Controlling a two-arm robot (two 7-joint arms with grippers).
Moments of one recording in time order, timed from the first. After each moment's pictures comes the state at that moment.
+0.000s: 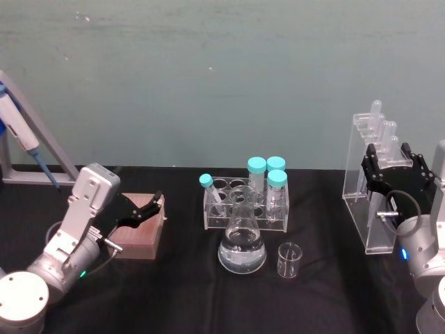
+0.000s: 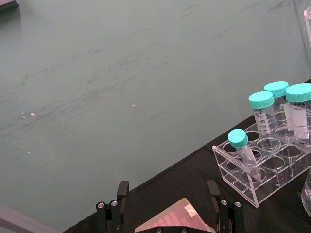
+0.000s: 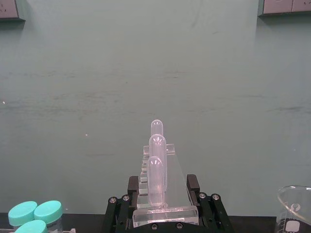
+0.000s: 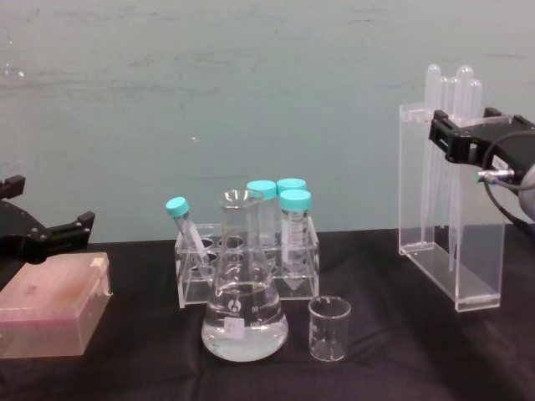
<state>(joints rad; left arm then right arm) -0.20 0.60 0.45 -1.41 -0.25 -0.12 0.03 0.22 -0.03 -0.06 -1.38 -0.02 -0.13 0.01</state>
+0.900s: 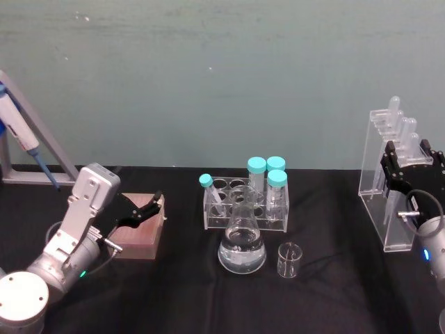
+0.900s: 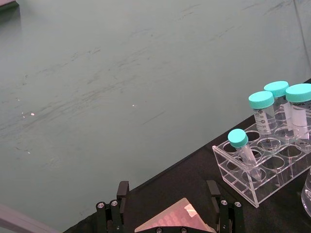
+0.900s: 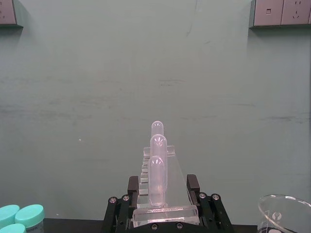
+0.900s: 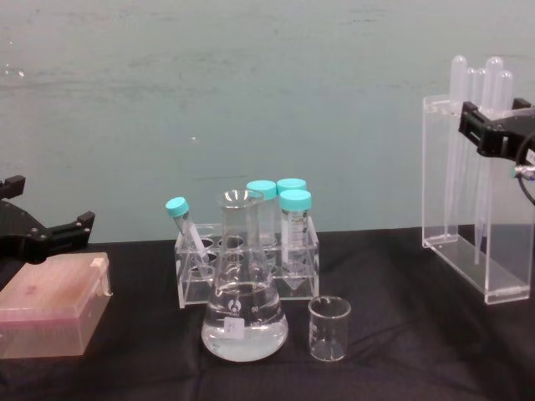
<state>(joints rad) -0.20 0.60 0.45 -1.41 -0.25 -0.12 0.03 0.21 0.01 -0.02 -1.38 0.00 -0.17 0.06</state>
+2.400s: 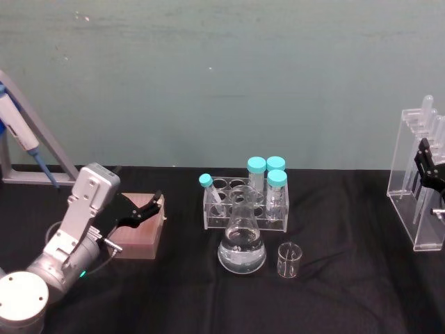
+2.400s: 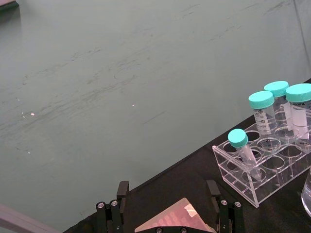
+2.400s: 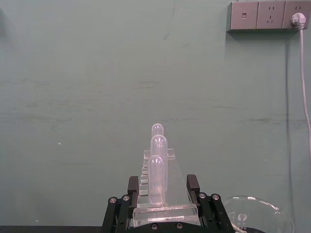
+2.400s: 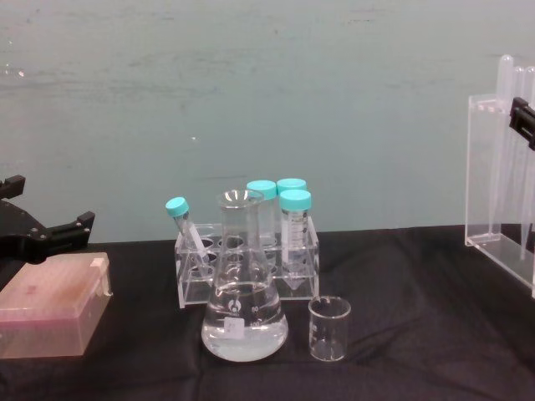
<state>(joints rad) -0.20 0.60 0.45 -1.41 -0.25 -0.12 0.03 0.24 0.08 0.03 -1.34 0.05 -0.19 0.09</state>
